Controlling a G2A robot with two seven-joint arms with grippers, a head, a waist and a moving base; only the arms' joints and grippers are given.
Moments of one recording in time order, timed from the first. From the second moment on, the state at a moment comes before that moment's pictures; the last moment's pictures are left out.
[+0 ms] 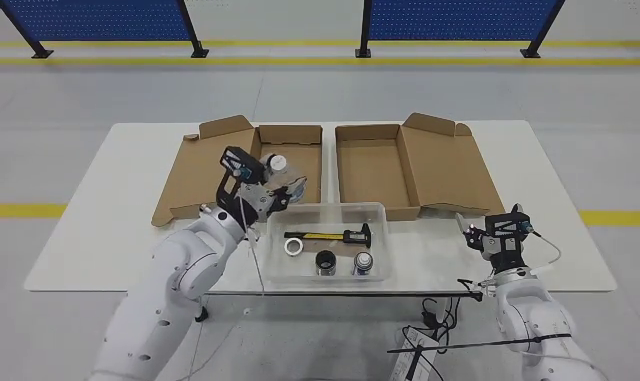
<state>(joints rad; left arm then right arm) 1.31 -1.12 -1.25 -1.85 1.06 -0.20 -0.30 -1.73 -1.15 1.60 -1.80 -1.33 0.00 0.00</state>
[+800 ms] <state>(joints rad) 1.25 -1.14 -1.19 -1.76 1.09 -0.04 -0.28 -1.73 -1.15 1.60 -1.80 -1.33 0.00 0.00</state>
